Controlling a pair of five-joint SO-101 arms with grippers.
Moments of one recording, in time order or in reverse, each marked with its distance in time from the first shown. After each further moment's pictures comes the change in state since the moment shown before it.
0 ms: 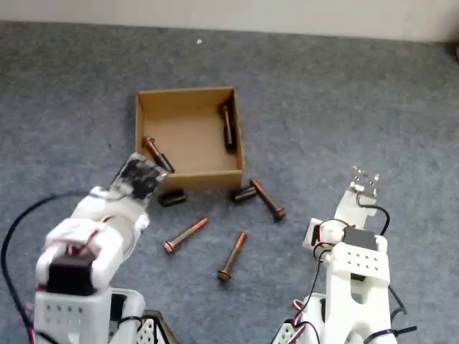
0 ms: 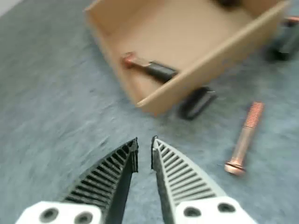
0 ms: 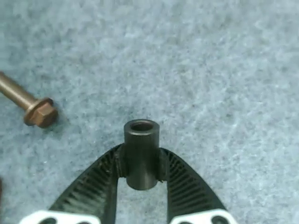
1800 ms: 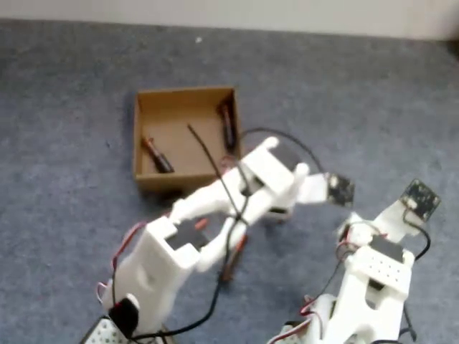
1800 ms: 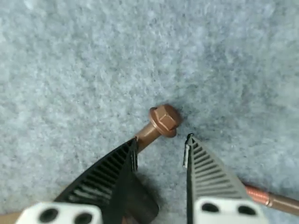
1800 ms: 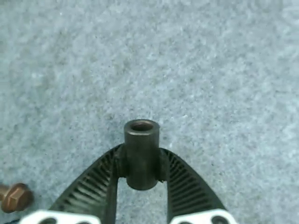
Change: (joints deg) left arm 41.1 111.1 -75.0 1.0 -24.4; right arm 14.9 0.0 0.0 -6.2 -9.8
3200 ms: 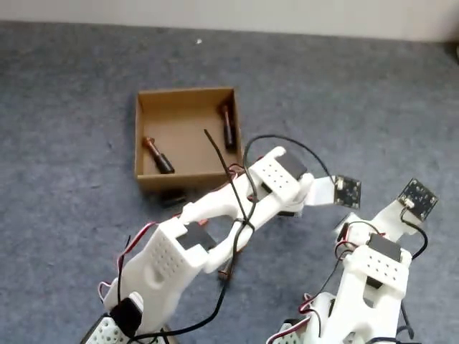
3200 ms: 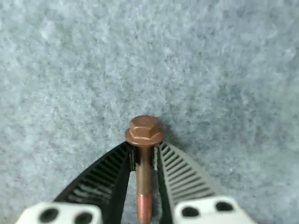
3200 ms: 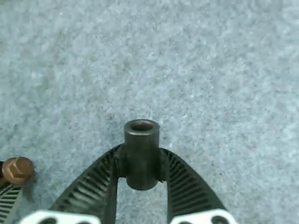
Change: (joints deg) left arm 0.5 5.4 -2.4 -6.9 4.8; right arm 0.0 0.0 0.0 0.0 0.0
